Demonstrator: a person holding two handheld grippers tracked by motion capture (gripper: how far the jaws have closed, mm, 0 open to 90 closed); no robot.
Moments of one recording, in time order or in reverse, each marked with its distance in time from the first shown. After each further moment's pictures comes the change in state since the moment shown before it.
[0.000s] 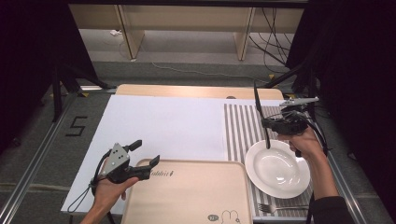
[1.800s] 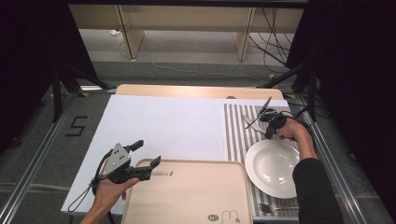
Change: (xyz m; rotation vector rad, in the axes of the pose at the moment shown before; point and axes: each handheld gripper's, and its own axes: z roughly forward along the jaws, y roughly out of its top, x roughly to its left) left arm -0.001 0.000 0.001 0.001 -0.020 0.006; right arm -0.063 -0.006 0.118 0.748 -0.200 -0.271
